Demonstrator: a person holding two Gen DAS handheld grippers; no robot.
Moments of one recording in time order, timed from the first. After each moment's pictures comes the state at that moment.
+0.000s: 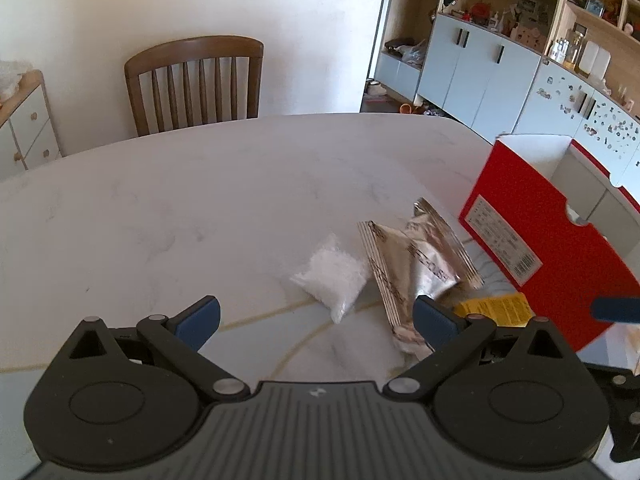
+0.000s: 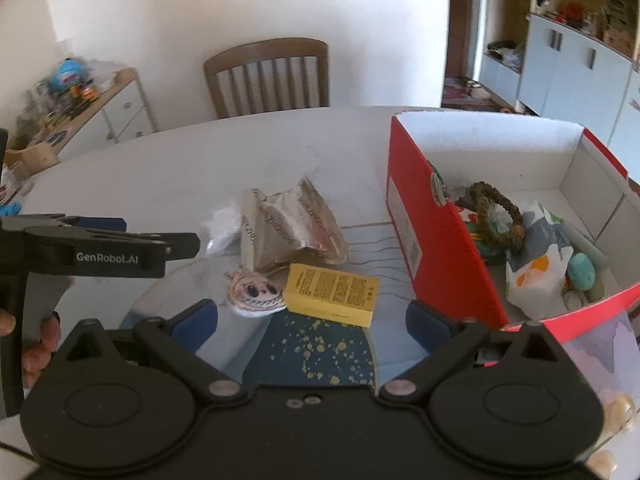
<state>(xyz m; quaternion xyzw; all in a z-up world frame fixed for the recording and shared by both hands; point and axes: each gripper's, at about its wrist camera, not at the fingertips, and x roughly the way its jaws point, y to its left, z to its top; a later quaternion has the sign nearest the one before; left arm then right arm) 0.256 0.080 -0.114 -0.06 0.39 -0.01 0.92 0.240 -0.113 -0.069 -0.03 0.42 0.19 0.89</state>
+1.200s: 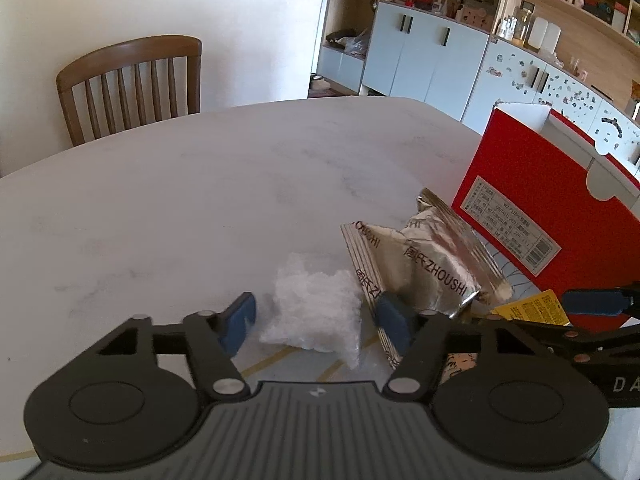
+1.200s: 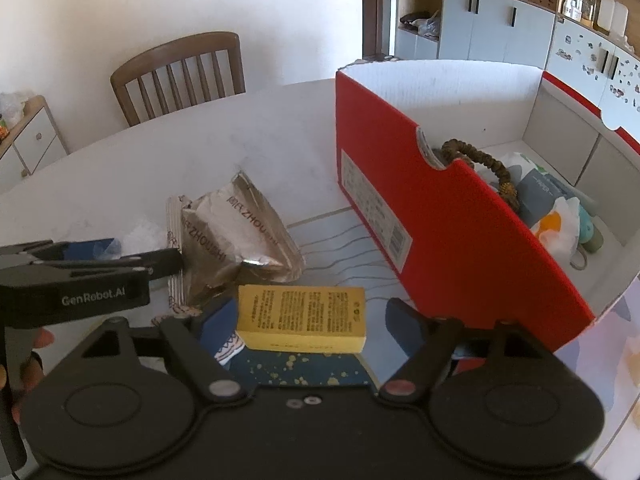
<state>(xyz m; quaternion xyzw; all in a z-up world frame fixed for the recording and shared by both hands) 0.305 0.082 -0.158 -0.04 0.39 -0.10 0.92 0.279 -0.093 -0.115 0.01 0.43 0.06 0.90</state>
